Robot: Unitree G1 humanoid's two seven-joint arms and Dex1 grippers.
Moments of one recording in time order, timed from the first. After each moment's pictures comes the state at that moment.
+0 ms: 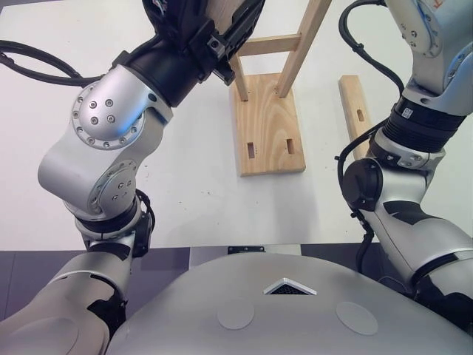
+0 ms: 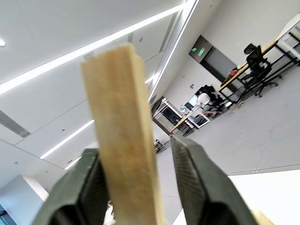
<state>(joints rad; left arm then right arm) -0.42 0.33 -0.04 -0.84 -0.50 0.98 -0.15 -0.84 -0.12 -0.29 -0.12 1.60 0.81 -0.26</state>
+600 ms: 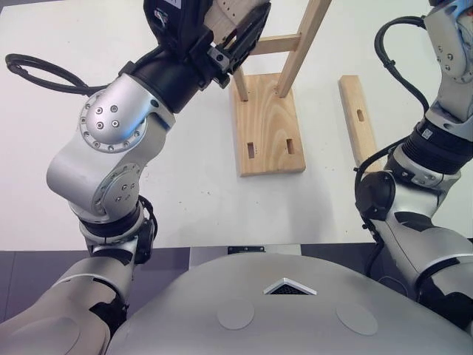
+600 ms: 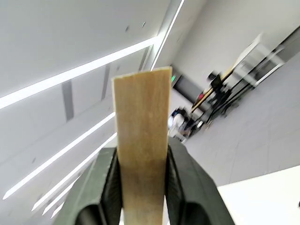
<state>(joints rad) -0.33 0.30 -0.01 -0.83 -0.52 0.96 -0.15 -0.66 -0.23 -0.39 -0.30 1.65 0.68 -0.43</state>
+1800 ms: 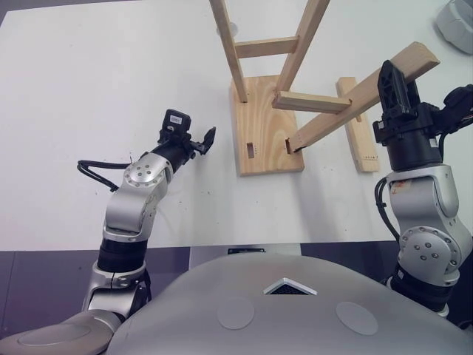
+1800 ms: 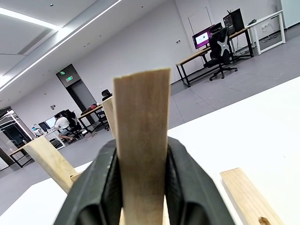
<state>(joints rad) 0.10 0.33 -0.12 -0.39 -0.21 0.70 -0.23 0.24 -0.23 -0.16 -0.78 0.88 0.46 -0.16</state>
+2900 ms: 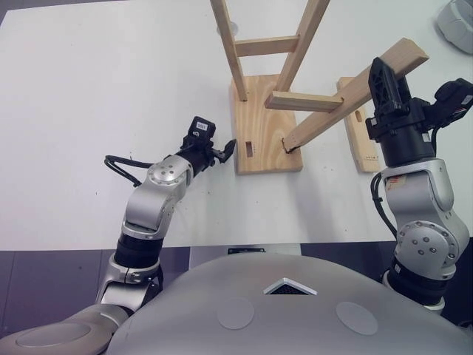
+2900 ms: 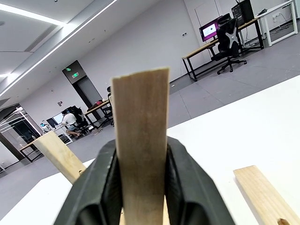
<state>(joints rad) 0.06 0.26 -0.23 -0.39 -0.19 0.82 -0.23 0.20 -0.23 -0.16 -0.77 0.90 0.50 -0.15</state>
